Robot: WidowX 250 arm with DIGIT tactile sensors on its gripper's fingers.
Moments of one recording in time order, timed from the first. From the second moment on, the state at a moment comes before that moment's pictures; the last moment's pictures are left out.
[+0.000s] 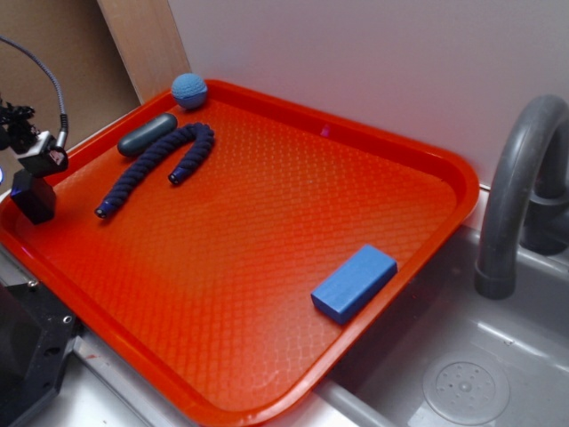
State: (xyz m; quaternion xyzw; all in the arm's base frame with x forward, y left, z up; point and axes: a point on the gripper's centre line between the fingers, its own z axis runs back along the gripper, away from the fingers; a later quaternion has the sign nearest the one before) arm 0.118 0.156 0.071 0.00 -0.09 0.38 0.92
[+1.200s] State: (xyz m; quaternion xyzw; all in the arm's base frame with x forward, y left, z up) arm 0.164 0.107 0.092 0.04 -0.12 0.25 0.96
